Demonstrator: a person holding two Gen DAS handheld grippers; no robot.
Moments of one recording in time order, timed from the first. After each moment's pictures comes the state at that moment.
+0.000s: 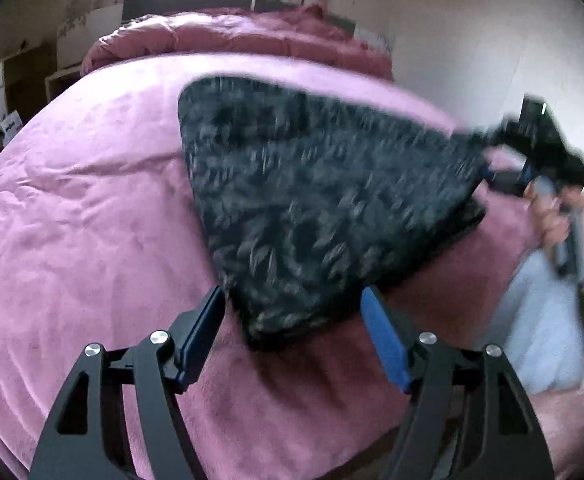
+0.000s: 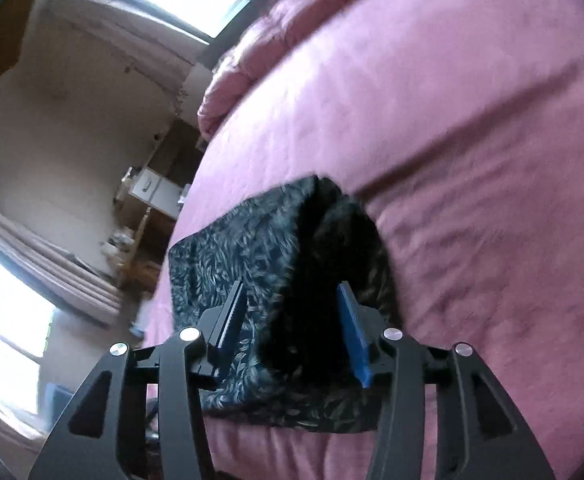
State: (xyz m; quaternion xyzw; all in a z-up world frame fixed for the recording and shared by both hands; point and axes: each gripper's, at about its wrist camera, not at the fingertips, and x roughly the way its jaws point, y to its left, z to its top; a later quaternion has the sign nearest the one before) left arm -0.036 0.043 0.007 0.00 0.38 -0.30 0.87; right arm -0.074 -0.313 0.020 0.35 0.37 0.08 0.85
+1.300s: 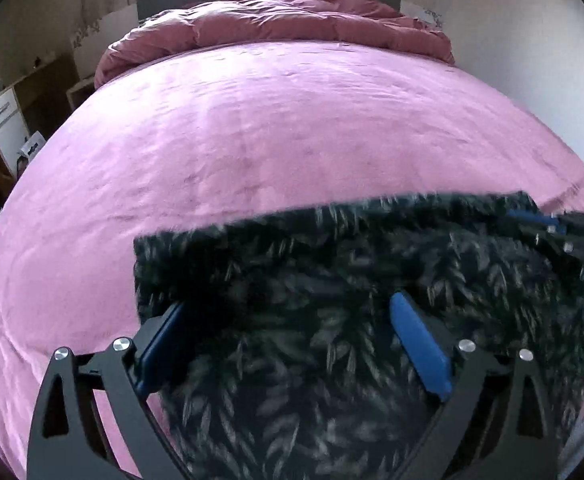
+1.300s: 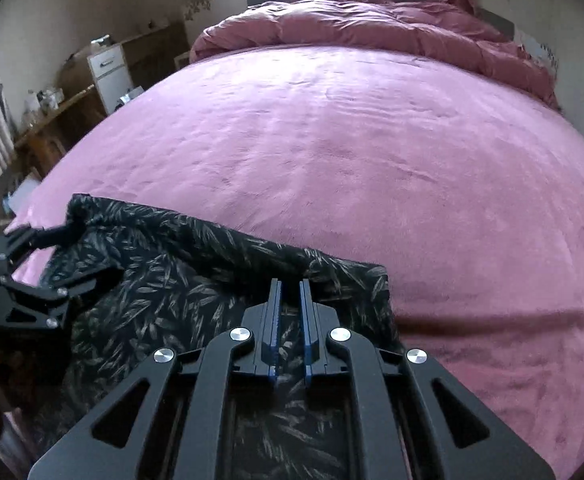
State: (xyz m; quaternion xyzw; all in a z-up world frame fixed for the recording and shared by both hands) left arm 0.119 -0.046 0.008 0.09 0.42 -0.20 0.88; right arm 0.036 -0.245 0.018 0.03 0.43 0.02 0.90
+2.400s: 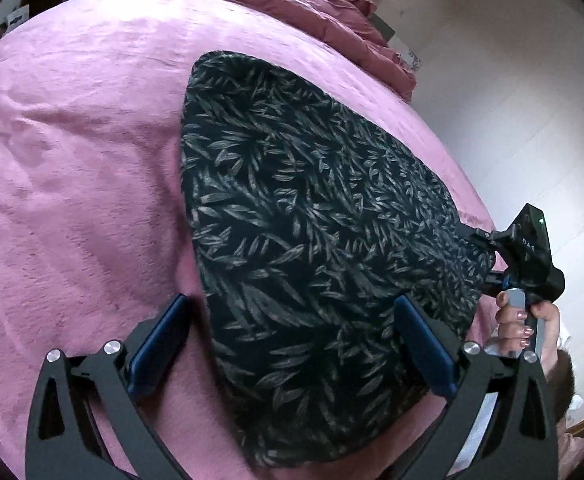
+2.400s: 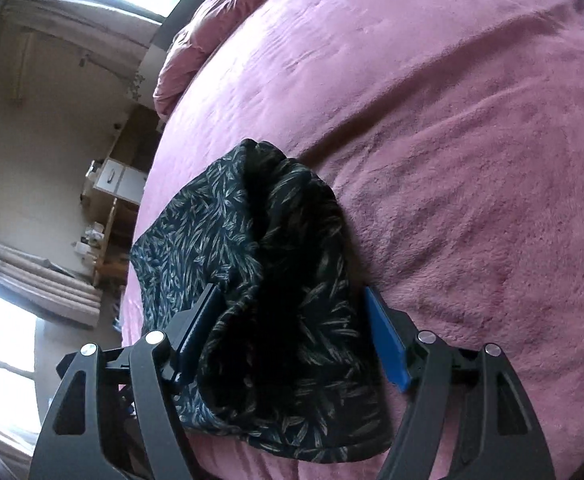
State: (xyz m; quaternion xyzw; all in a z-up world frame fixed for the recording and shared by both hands) left arm 0.052 0.042 -0.024 -0.14 0.48 -0.31 0.81; right arm -0.042 -0.312 -0.025 0.39 0.45 0.04 0.80
